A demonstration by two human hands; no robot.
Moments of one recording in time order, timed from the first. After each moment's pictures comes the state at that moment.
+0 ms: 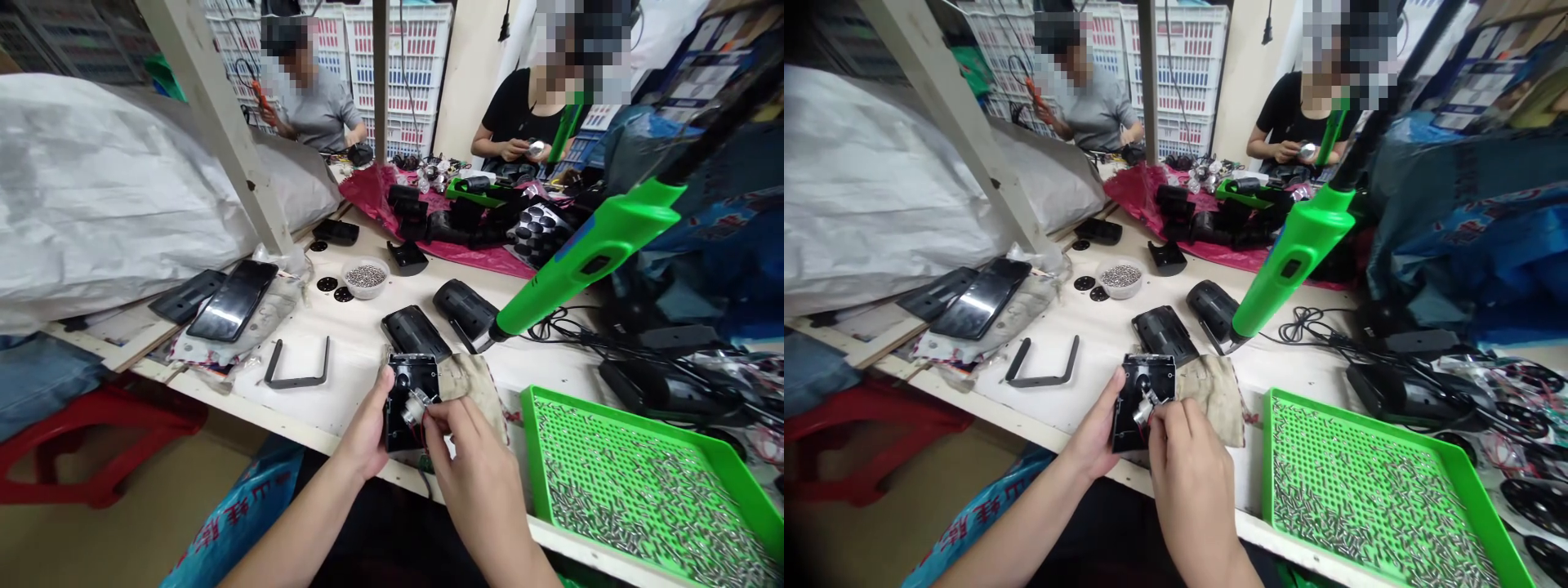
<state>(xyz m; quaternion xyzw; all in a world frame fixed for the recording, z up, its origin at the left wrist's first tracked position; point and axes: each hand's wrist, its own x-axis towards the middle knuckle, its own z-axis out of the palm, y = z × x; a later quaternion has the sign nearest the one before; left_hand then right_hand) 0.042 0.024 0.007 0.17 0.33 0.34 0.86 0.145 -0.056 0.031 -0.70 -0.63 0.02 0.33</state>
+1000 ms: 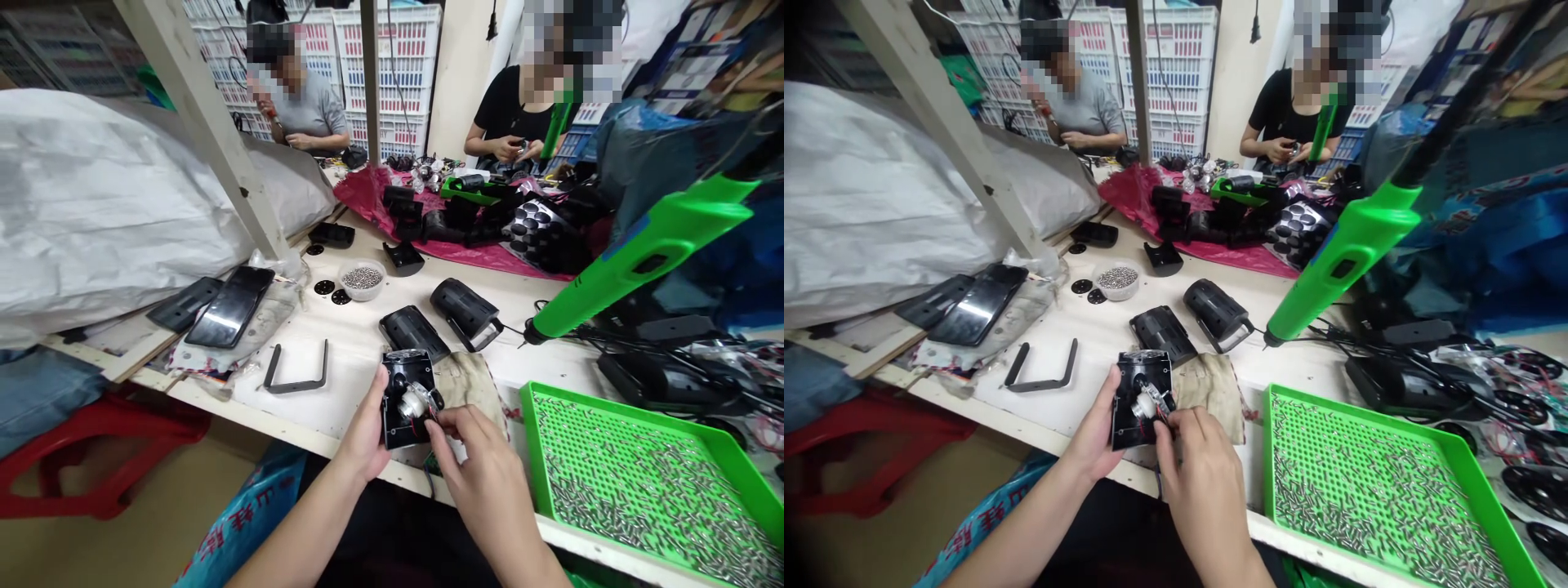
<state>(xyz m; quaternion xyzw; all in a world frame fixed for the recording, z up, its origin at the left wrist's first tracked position) 0.043 0.024 0.010 0.14 0.37 0.35 0.85 0.155 -0.063 0.017 -0.71 -0.61 0.04 0.35</state>
